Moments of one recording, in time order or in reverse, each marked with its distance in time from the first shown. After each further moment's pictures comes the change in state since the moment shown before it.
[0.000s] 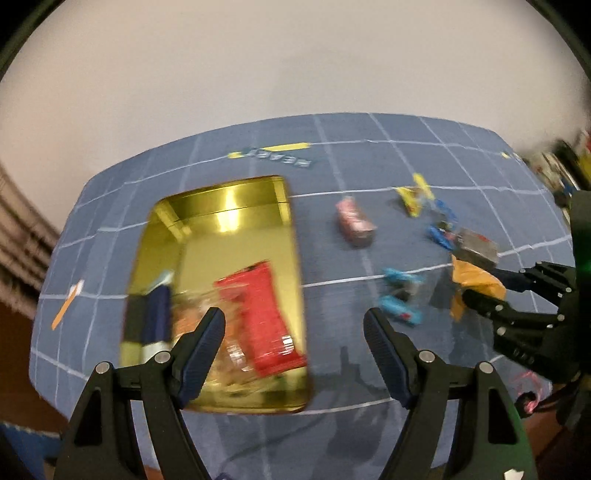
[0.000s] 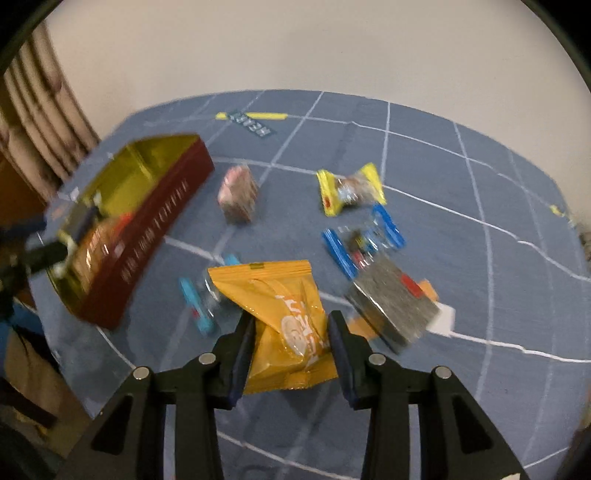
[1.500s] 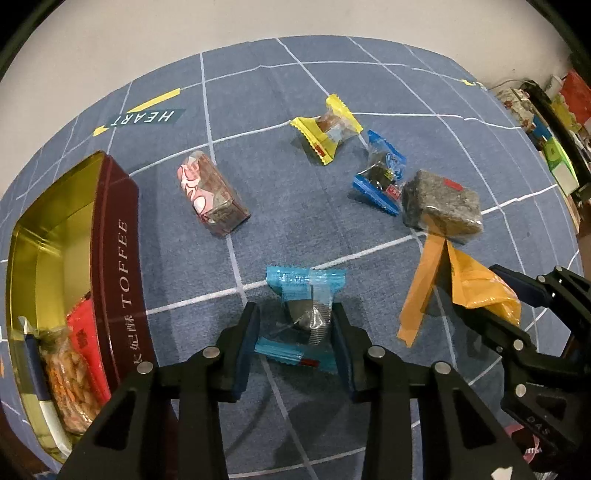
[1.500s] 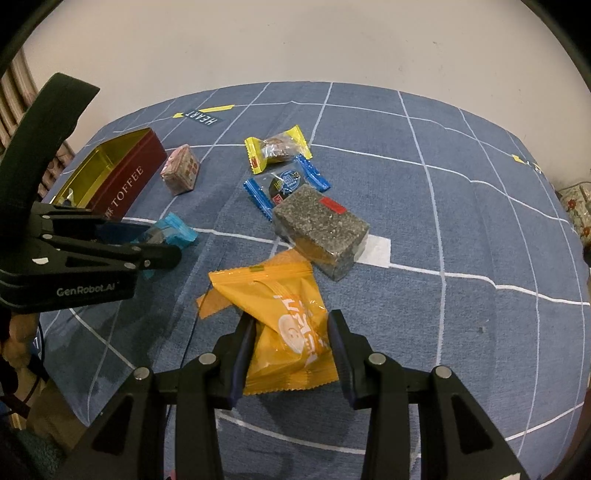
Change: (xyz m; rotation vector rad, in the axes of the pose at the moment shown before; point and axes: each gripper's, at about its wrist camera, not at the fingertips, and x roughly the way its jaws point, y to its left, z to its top) left arm 0.097 -0.083 0.020 0.138 0.220 -0.184; right arm -0.002 -0.045 -0.047 0.120 -0.023 -0.047
